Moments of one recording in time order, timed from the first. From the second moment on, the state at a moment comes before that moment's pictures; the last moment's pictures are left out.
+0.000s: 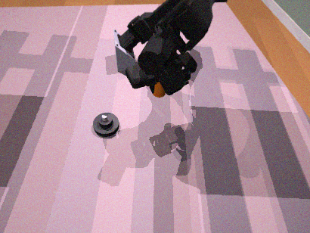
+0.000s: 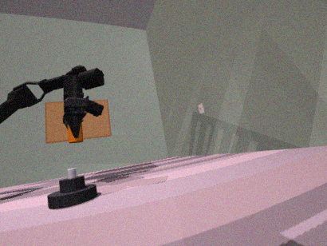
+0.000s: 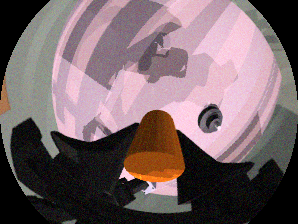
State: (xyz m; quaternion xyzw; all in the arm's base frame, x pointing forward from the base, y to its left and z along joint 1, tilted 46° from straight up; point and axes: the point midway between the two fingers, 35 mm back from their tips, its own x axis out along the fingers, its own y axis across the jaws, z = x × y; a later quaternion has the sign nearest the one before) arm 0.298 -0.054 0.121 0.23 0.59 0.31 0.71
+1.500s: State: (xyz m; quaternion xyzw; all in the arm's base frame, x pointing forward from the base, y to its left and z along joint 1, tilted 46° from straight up) arm 0.307 -0.126 -0.006 0.23 0.59 0.31 0.71
